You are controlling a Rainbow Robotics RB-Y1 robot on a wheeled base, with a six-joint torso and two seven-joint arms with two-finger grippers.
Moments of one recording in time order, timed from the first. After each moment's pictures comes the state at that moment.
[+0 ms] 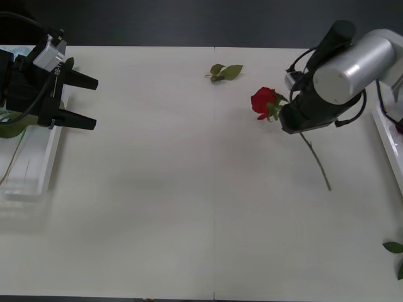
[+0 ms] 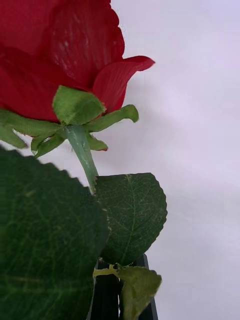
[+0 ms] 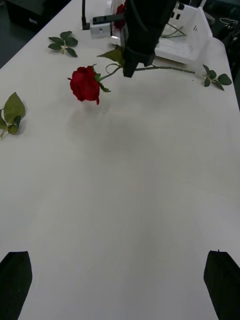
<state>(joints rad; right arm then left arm) -0.90 -0.84 0.71 -1.44 -0.97 1.35 1.16 -0.58 0.88 -0.02 -1.44 1.78 1.51 -2.73</state>
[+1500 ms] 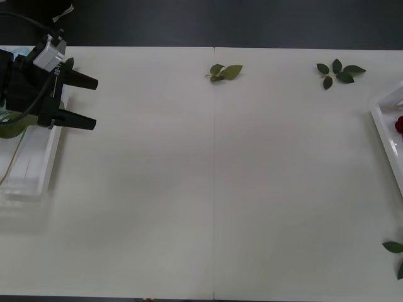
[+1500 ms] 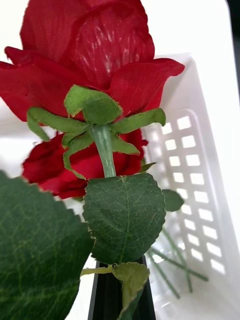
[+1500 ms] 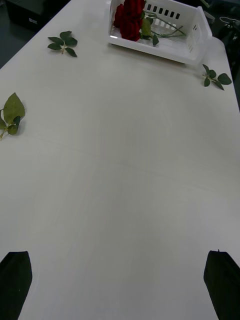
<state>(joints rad) -0.30 -1.39 0.23 -1.37 -1.01 0.90 1.33 -0.58 0.88 -0.02 -1.44 1.78 1.51 -2.73</state>
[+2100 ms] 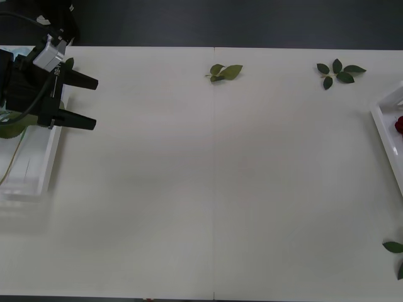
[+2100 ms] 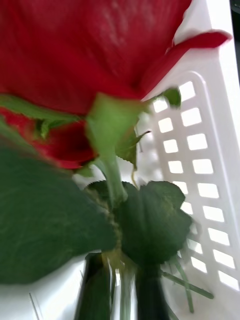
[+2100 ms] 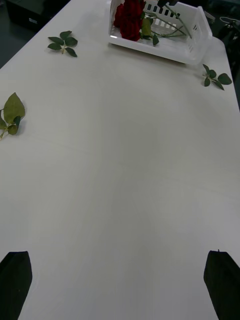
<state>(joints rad) -0.30 -1.22 0.26 -1.21 -0.80 0.80 1.33 -0.58 0.88 -0.02 -1.44 1.78 1.51 -2.73</state>
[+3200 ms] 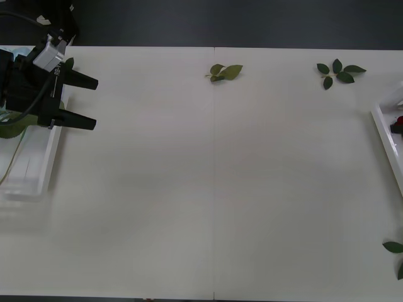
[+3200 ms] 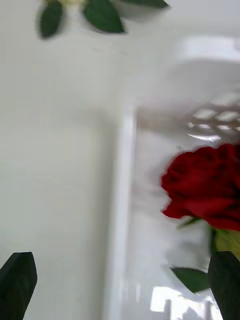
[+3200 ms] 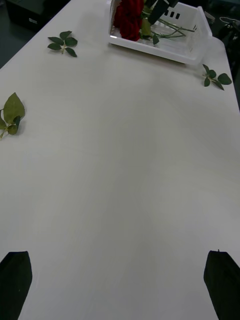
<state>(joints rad) -0.30 -1.27 0.26 -1.43 -1.32 0.82 1.78 -0.58 0.88 -0.02 -1.44 1.78 1.51 -2.73</state>
